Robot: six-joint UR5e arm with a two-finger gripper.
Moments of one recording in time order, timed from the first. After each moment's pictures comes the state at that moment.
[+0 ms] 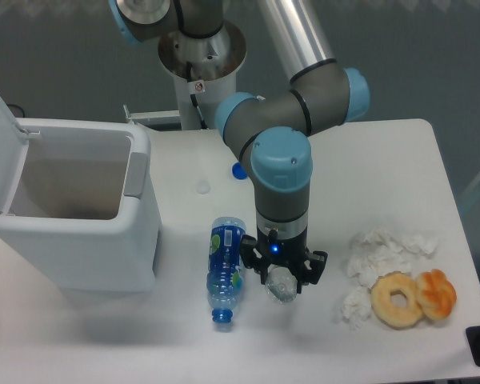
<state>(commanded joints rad) 2.44 -1.99 -1.49 -0.92 1.50 0.79</state>
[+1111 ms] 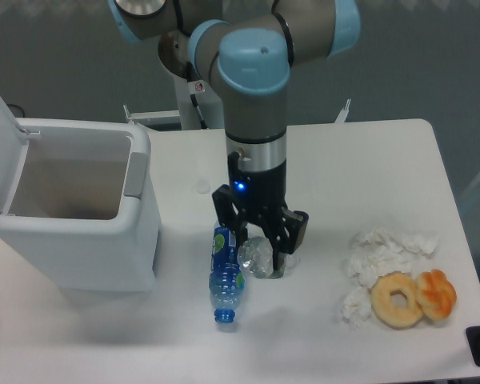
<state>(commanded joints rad) 2.40 -1.83 -1.49 -0.94 1.44 0.98</state>
